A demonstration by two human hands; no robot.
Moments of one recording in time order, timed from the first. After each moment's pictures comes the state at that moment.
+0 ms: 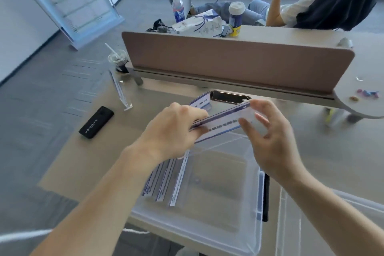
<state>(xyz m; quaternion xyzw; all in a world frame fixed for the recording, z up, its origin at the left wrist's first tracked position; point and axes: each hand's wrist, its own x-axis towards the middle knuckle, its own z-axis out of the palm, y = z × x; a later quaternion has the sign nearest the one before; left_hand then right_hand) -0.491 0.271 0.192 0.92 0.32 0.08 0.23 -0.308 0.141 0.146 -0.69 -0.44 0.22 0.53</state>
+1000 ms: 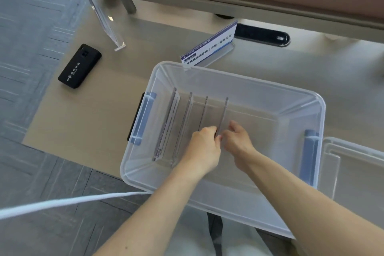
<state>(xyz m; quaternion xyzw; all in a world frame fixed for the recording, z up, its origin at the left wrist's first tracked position) -0.532 0.225 -0.029 0.74 0.51 -0.07 0.44 -0.425 0.184 -0.084 -0.77 -0.05 0.54 0.34</state>
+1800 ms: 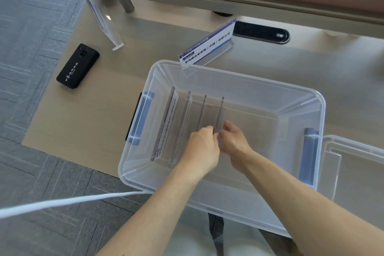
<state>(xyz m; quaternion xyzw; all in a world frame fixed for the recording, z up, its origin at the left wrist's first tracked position) -0.533 0.222 -0.033 0.72 0.54 -0.08 0.43 -0.431 0.185 -0.089 -0.74 -0.04 0.57 0.36</state>
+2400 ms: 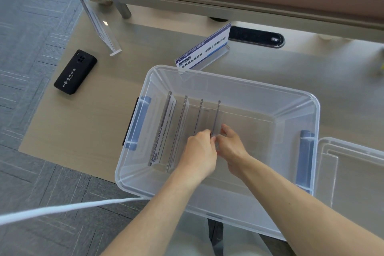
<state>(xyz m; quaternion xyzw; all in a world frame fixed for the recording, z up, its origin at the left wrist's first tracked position) -0.531 0.220 -0.036 0.72 0.54 -0.08 0.42 -0.433 0.182 -0.091 -0.73 -0.04 0.58 0.36</state>
